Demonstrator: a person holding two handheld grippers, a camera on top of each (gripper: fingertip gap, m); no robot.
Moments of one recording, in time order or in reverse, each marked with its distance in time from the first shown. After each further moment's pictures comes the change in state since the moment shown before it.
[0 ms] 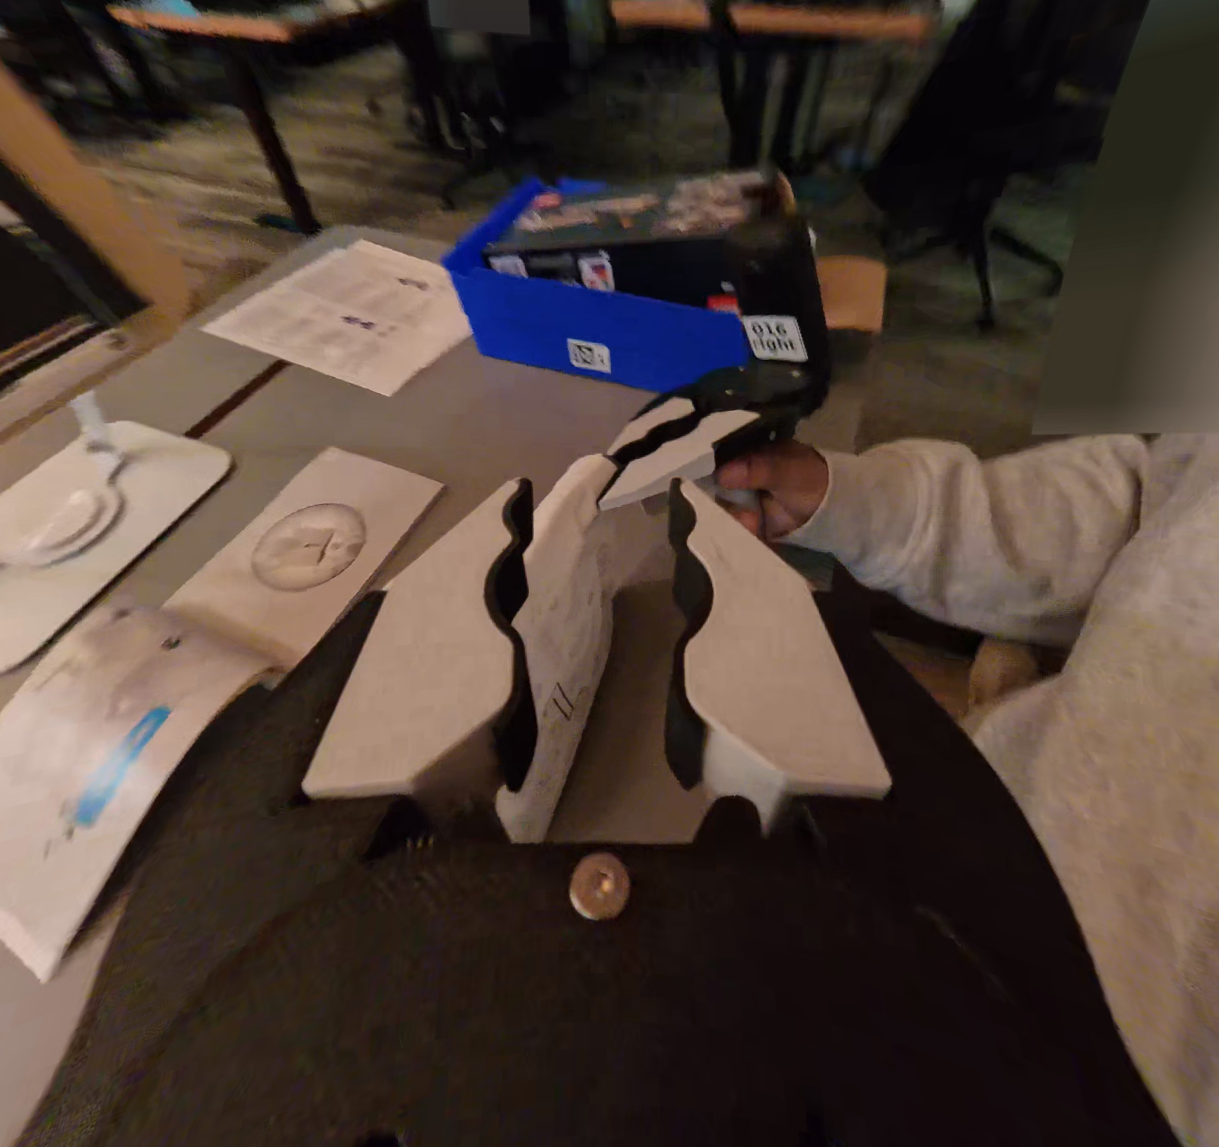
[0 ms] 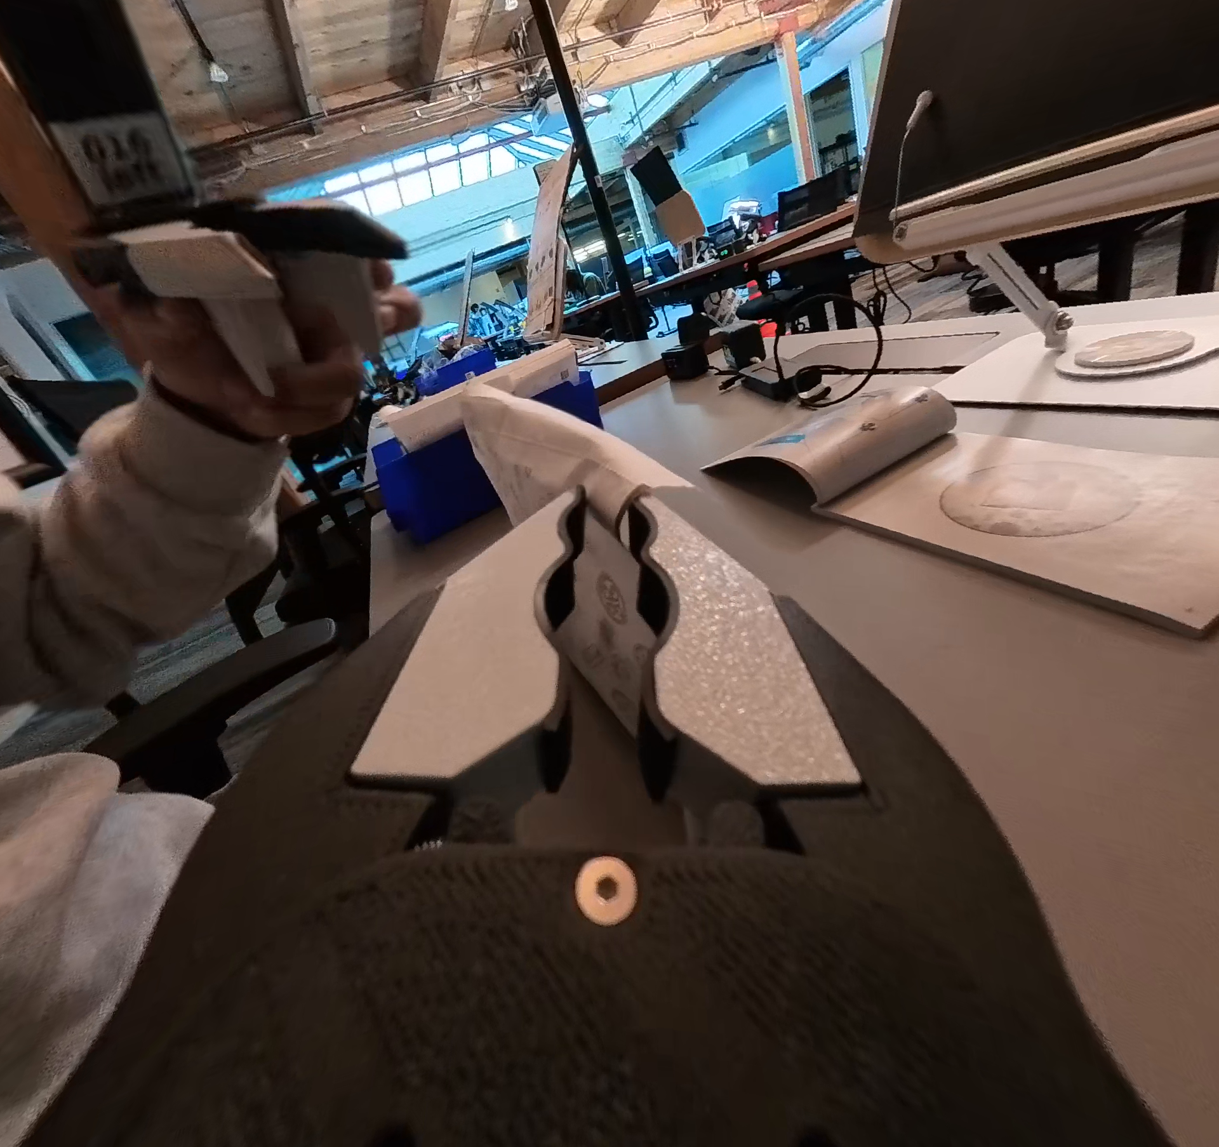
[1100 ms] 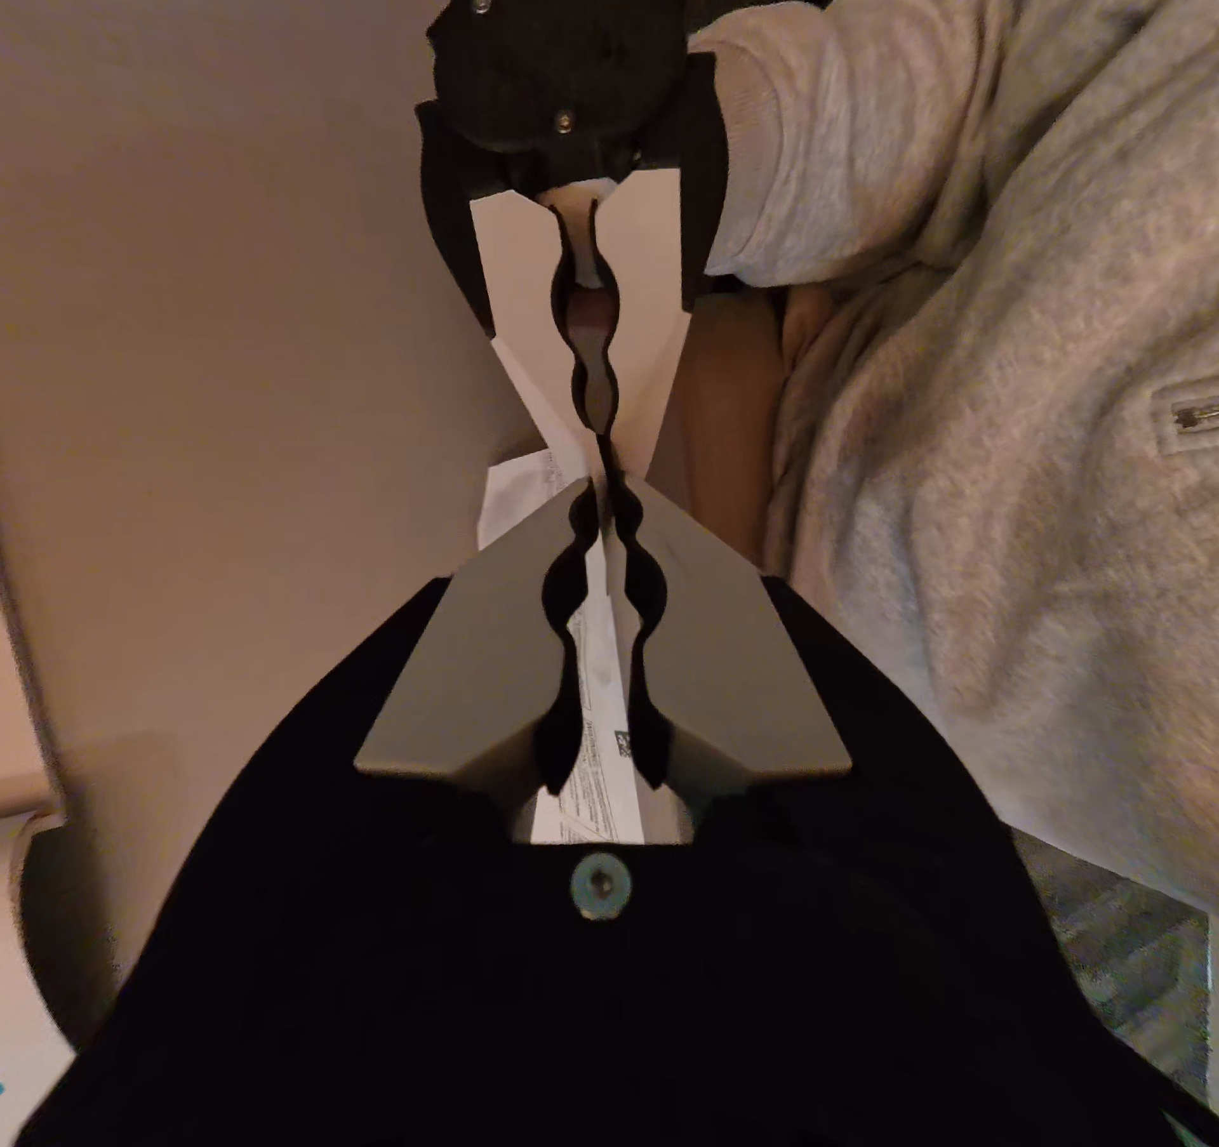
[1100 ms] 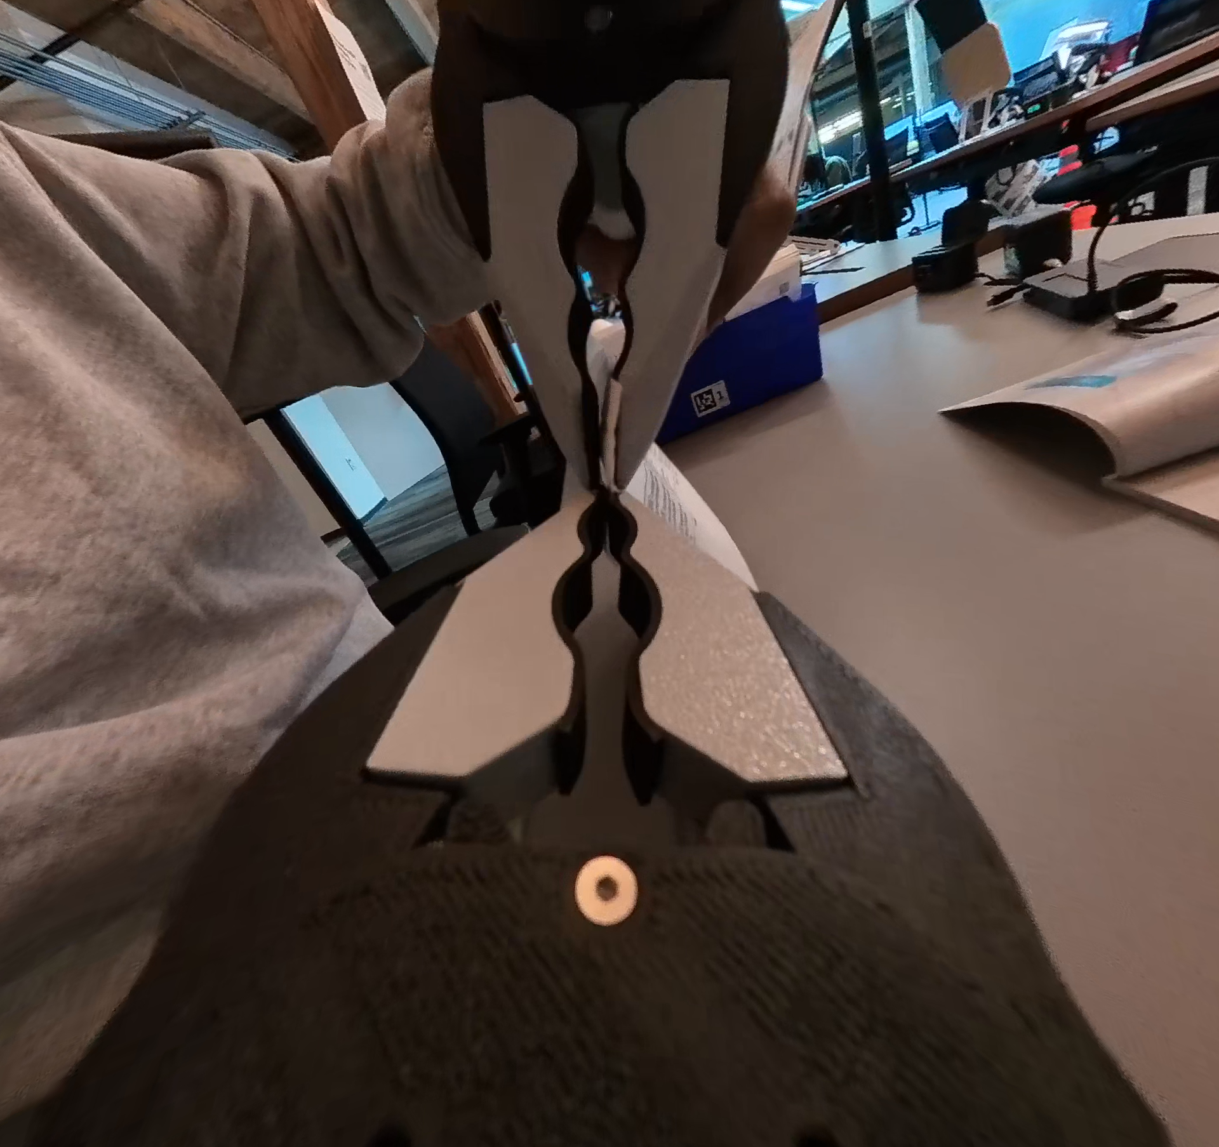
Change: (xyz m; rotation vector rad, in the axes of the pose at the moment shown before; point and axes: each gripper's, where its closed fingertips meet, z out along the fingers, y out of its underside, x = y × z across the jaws) left arm 0.033 0.063 0.057 -0.755 0.636 0.076; right arm -0.056 0.019 0.000 -0.149 -0.367 0.090
